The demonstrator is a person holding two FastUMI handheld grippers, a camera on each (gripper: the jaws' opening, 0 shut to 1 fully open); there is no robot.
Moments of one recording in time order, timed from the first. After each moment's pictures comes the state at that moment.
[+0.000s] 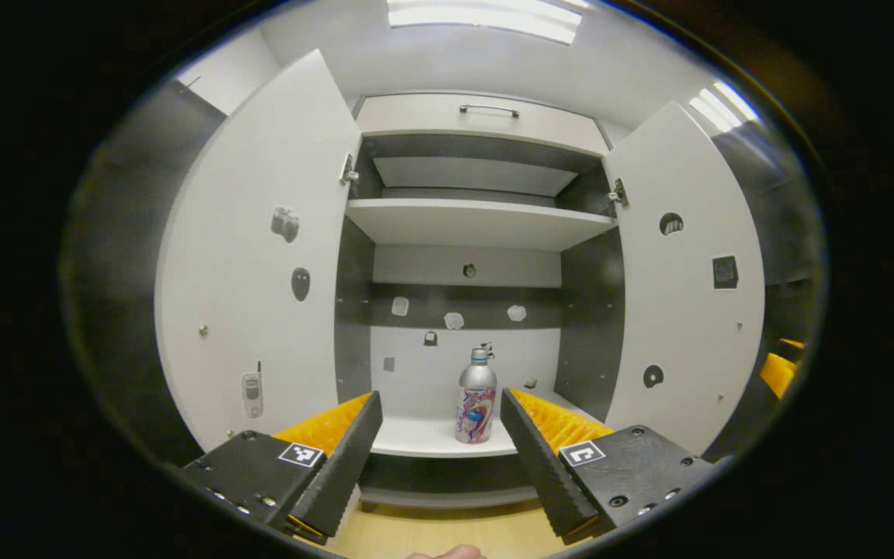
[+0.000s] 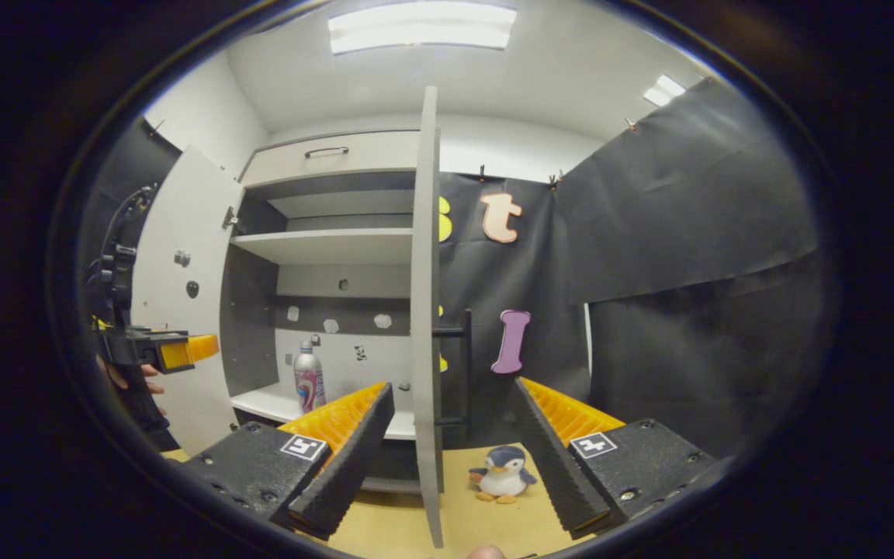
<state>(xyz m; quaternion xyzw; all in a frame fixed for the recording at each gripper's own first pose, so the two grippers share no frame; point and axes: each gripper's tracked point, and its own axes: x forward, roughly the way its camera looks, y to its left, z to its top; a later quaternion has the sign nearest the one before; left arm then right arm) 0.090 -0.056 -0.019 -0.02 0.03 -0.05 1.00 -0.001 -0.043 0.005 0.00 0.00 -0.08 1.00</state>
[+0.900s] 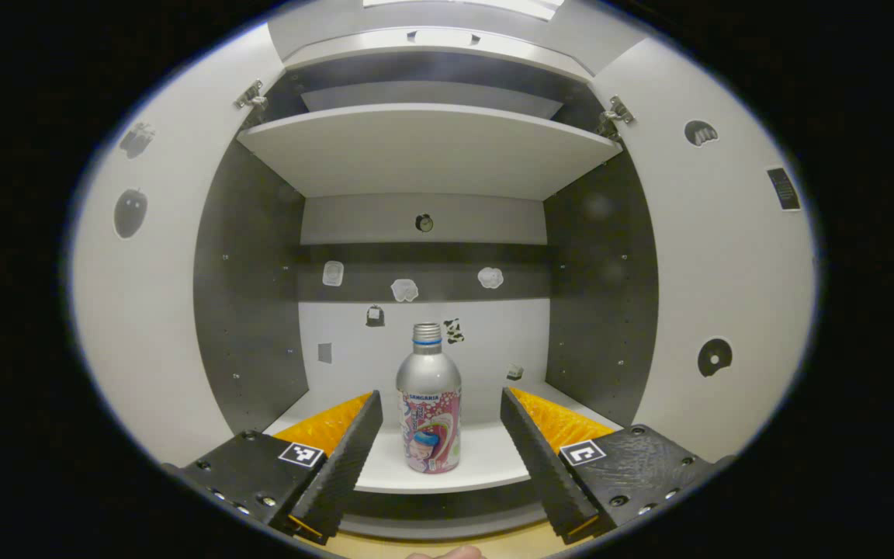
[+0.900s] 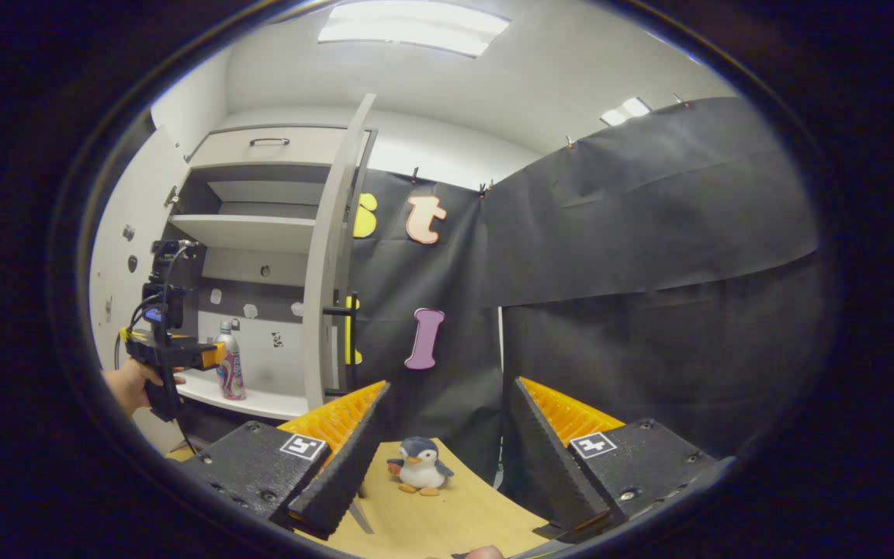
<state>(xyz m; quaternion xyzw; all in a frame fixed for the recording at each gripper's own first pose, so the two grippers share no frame) 0.236 -0.124 -0.093 -0.01 0.06 -0.10 0.99 -0.061 -0.113 -0.002 -0.03 0.00 -0.23 0.97</state>
